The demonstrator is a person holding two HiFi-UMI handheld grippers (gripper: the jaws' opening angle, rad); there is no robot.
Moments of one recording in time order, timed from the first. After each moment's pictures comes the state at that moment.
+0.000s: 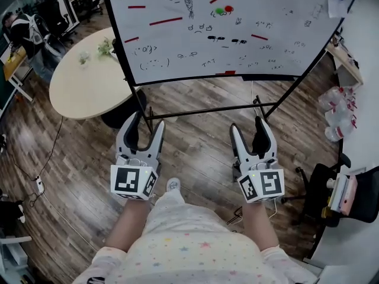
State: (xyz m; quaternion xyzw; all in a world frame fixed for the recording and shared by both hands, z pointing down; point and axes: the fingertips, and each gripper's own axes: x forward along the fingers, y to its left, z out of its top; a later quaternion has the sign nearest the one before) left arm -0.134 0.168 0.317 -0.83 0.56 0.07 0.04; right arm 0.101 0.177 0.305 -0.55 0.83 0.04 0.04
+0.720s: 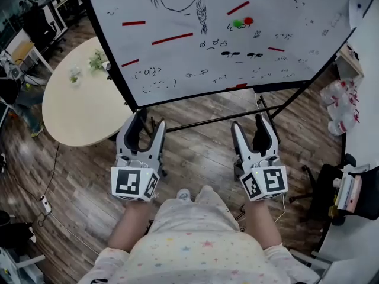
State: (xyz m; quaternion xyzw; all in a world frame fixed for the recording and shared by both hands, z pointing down) left arm -0.189 0.014 0.320 -0.85 0.53 0.07 0.03; right arm 0.044 0.032 0.316 -0.58 0.82 0.01 0.04
